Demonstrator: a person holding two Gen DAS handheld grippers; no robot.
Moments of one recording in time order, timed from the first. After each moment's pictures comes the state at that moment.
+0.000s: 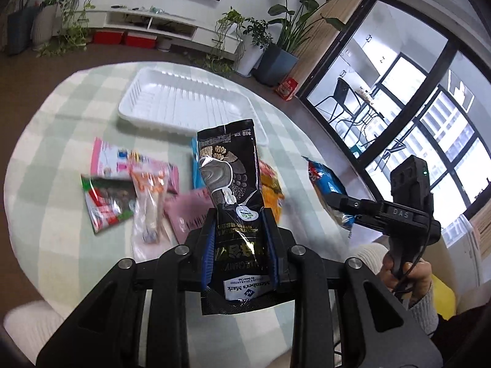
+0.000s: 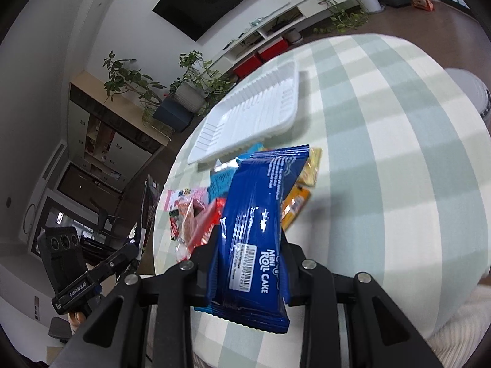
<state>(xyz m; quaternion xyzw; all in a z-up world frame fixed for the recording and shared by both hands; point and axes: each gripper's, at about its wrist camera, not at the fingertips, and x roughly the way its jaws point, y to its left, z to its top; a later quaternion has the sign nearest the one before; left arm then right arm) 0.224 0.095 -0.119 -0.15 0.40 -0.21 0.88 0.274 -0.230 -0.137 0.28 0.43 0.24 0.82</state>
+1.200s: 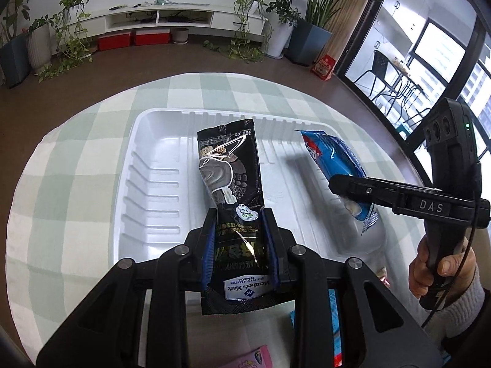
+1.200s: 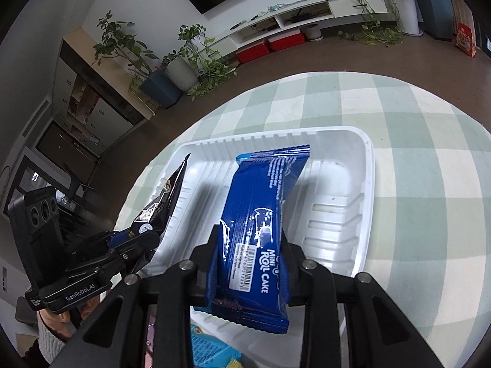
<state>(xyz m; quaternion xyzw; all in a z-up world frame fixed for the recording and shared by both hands) 0.499 0.100 -0.164 -0.06 0.46 -0.15 0.87 0.520 -0.159 -0.144 0.17 0.47 0.25 0.83</state>
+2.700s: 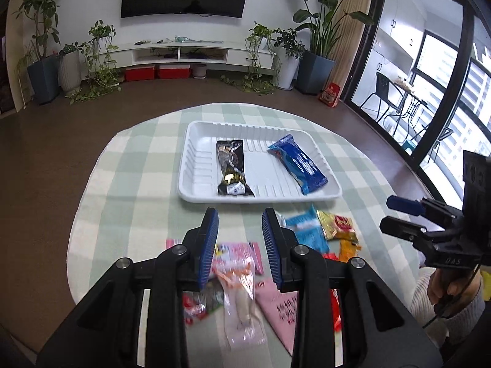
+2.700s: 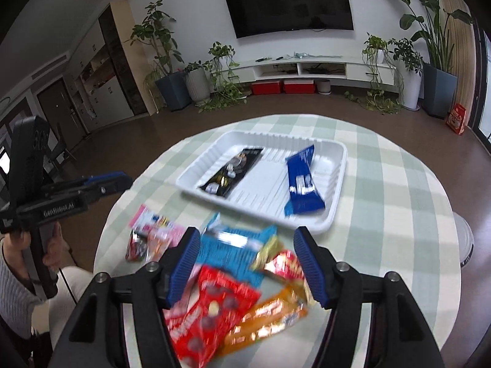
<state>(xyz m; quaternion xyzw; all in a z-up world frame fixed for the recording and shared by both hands) 0.304 0.129 -0.085 -0.05 0.38 -0.10 0.92 0.323 -0.147 -0.069 0.03 0.37 0.23 0.90</state>
